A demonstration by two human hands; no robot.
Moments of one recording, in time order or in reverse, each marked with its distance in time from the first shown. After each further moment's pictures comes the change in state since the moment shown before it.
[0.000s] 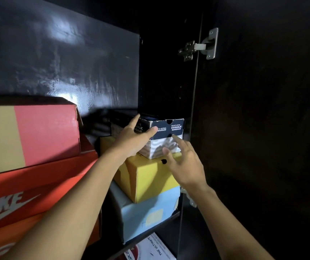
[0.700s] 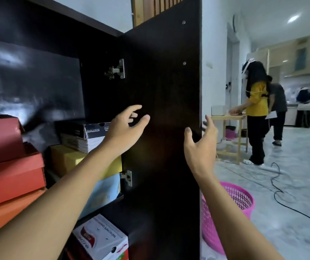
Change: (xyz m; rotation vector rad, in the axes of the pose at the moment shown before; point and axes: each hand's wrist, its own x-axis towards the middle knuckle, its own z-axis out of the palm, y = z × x) left_hand -0.160 0.133 0.099 -0.043 -0.068 0.467; right_hand -0.097 0.031 -0.237 0.114 0.606 0.169
